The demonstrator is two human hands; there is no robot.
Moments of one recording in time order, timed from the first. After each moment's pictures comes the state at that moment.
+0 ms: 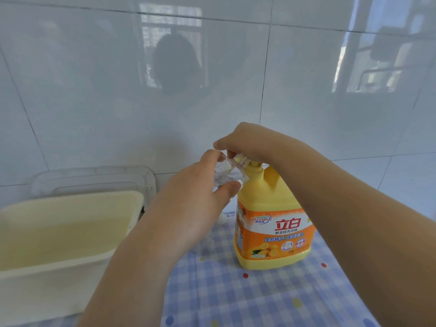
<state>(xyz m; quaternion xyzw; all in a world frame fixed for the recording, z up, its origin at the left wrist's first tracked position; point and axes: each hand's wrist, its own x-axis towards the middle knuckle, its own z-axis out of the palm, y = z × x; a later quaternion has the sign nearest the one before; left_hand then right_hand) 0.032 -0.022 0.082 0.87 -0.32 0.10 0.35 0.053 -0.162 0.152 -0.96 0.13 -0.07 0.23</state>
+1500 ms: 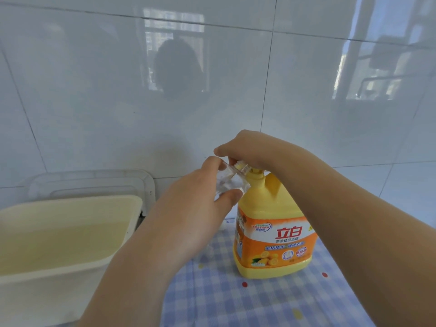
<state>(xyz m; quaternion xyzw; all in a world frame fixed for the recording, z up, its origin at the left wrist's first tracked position) 0.028 -0.021 0.085 0.88 -0.32 0.09 0.33 0.054 -0.163 0.150 -0.96 0.13 -0.06 0.22</state>
